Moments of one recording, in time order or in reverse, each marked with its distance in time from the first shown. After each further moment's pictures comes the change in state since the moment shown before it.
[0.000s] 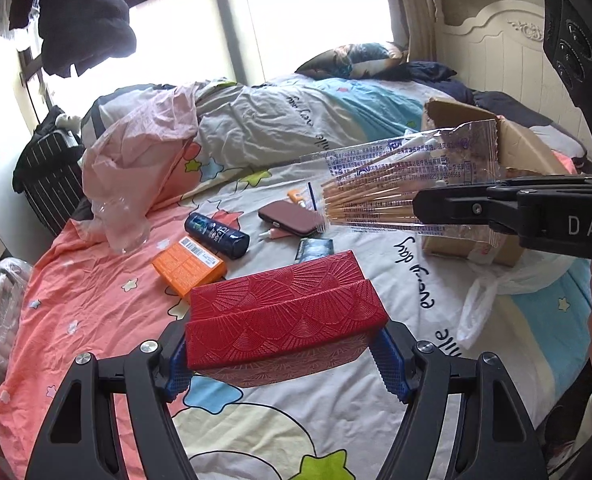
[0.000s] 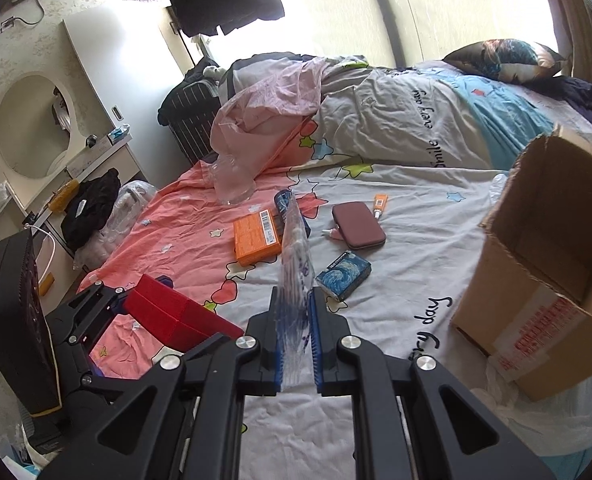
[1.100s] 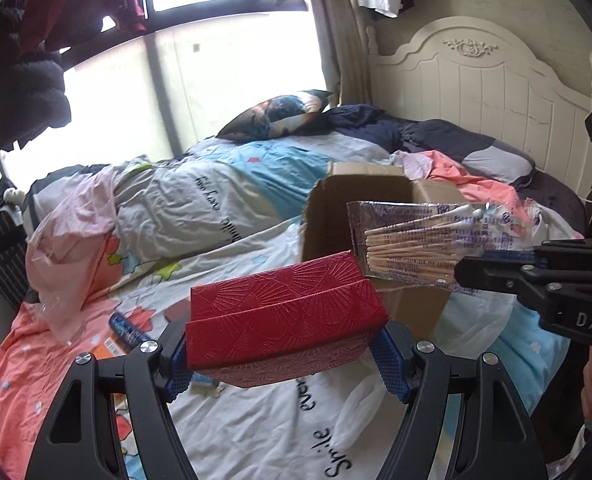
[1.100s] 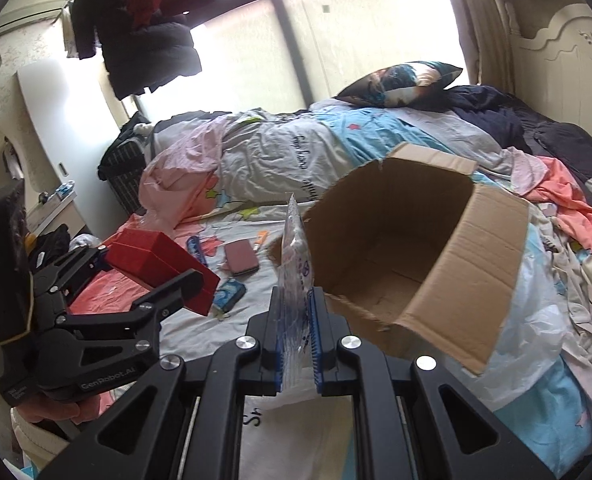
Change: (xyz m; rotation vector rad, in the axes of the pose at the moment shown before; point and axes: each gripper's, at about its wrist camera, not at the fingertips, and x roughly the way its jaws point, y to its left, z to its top) left arm -0.021 -0.122 0.101 0.111 -0.153 -0.156; right arm -0.120 -0.097 -0.018 0.129 -0.130 -0.242
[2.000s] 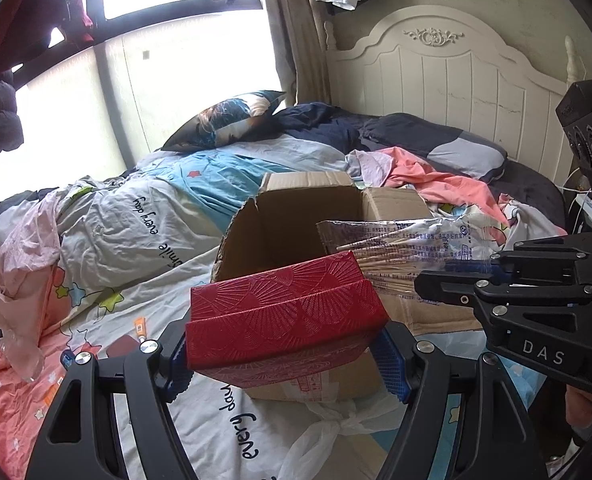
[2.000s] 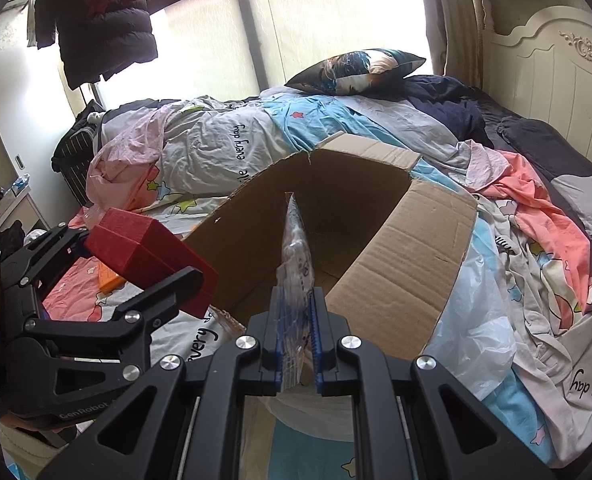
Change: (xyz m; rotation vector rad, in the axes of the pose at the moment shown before) left arm 0.055 -0.059 0.035 0.055 0.008 -0.105; right arm 0.020 -0.055 0.013 -0.011 0.056 -0.140
